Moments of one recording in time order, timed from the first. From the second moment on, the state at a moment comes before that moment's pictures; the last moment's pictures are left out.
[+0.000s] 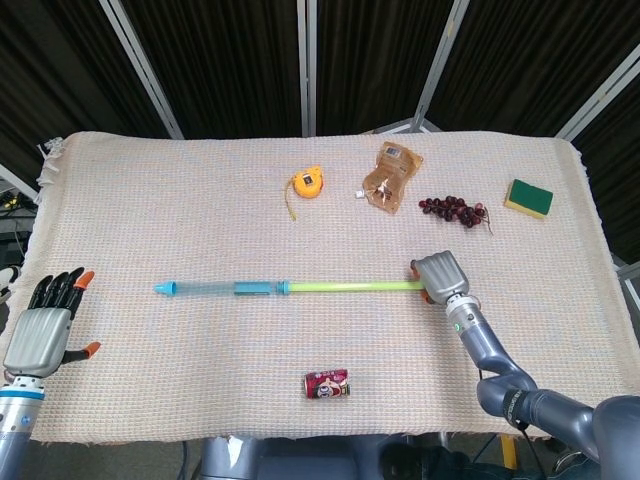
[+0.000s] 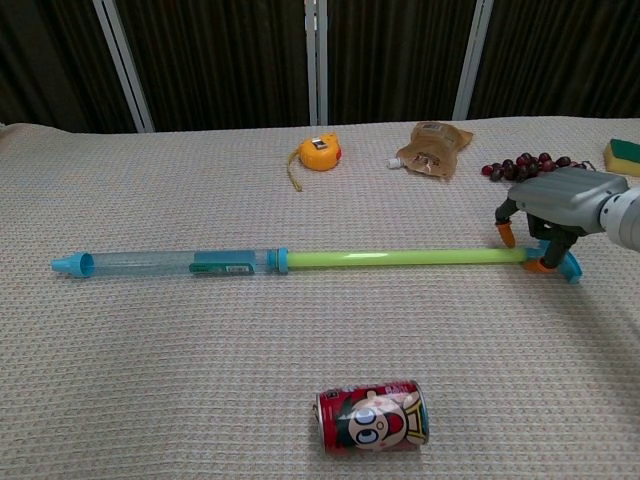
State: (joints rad) left arm -0.18 -1.17 -0.04 -1.68 1.38 1.35 0.24; right arm 0.72 -1.61 0.13 -1.09 -1.15 0.81 -0.40
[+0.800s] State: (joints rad) left arm -0.43 -1.39 -0.15 -1.49 1.27 1.03 0.24; right arm 0.72 -1.57 0.16 -1.22 -1.00 0.85 -0.53
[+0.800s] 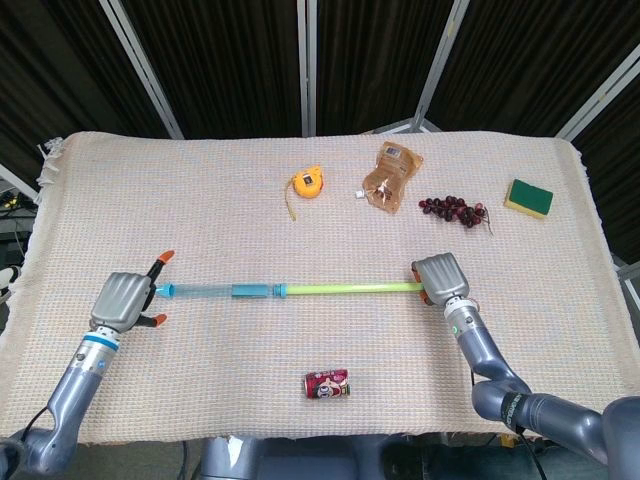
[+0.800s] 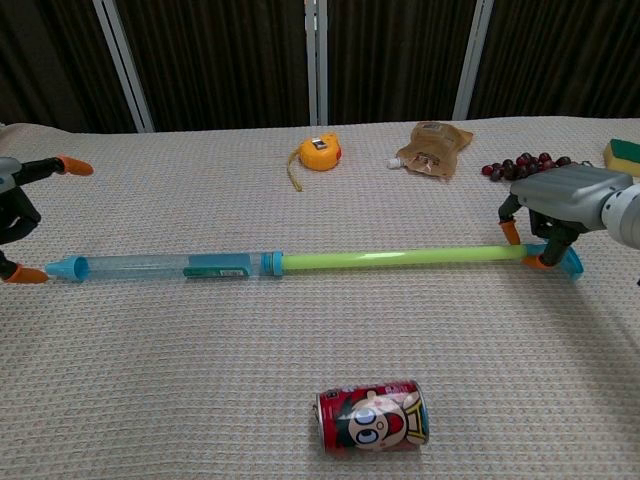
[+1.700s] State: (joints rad) left arm -0.63 -1.52 -0.18 -1.32 1.01 0.77 0.22; right arm 0.75 -1.56 0.15 -1.27 -0.92 0.88 -0.61
